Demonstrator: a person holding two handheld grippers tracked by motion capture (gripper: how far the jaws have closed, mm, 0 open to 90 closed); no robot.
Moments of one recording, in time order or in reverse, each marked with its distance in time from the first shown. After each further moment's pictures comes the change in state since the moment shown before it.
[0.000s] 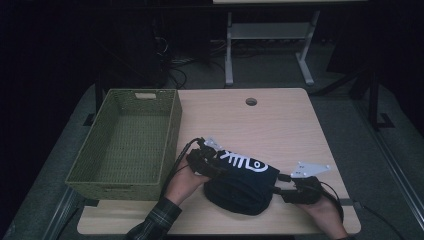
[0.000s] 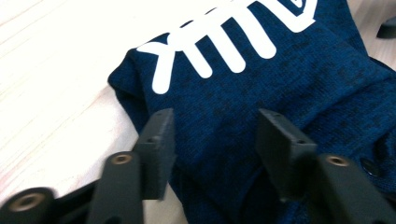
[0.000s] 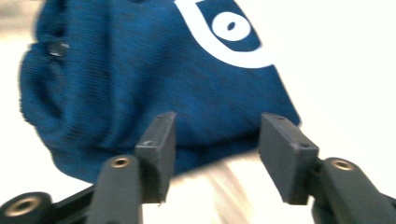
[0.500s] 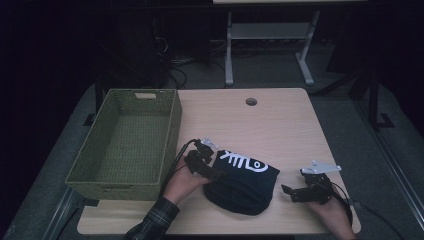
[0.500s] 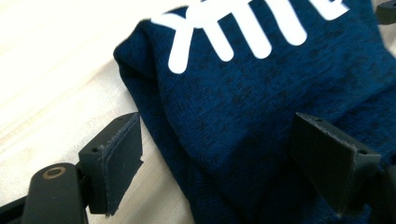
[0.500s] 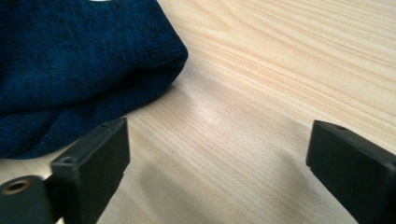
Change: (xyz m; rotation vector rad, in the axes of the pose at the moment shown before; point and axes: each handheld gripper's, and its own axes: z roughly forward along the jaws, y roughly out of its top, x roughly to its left) left arm 0.012 -0.009 0.011 0.027 -0.027 -0.077; right arm -0.032 -0.029 0.001 0.045 -0.195 0.138
